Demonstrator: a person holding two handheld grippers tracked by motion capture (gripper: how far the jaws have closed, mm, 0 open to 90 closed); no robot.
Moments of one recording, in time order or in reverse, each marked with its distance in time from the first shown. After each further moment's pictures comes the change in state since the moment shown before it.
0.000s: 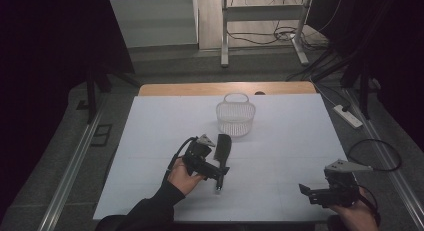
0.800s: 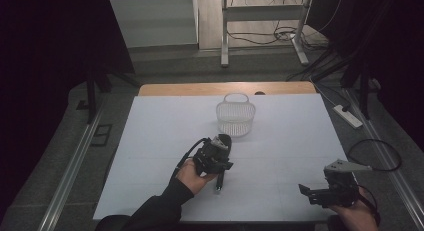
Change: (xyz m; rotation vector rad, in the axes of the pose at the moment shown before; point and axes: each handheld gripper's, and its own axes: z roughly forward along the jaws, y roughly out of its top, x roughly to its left) left arm -0.018 0.015 0.014 0.086 0.002 0.072; right arm 0.000 0.000 0.001 0.006 0.000 -0.004
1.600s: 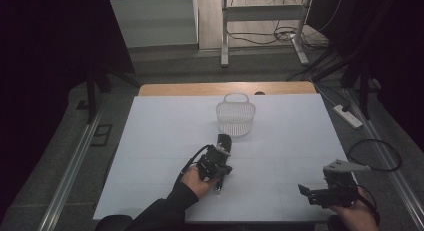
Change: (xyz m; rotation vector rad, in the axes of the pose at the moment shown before) left arm 0.000 -0.013 0.032 0.070 -0.003 -0.032; right arm 0.001 0.000 0.001 0.012 -0.003 -0.010
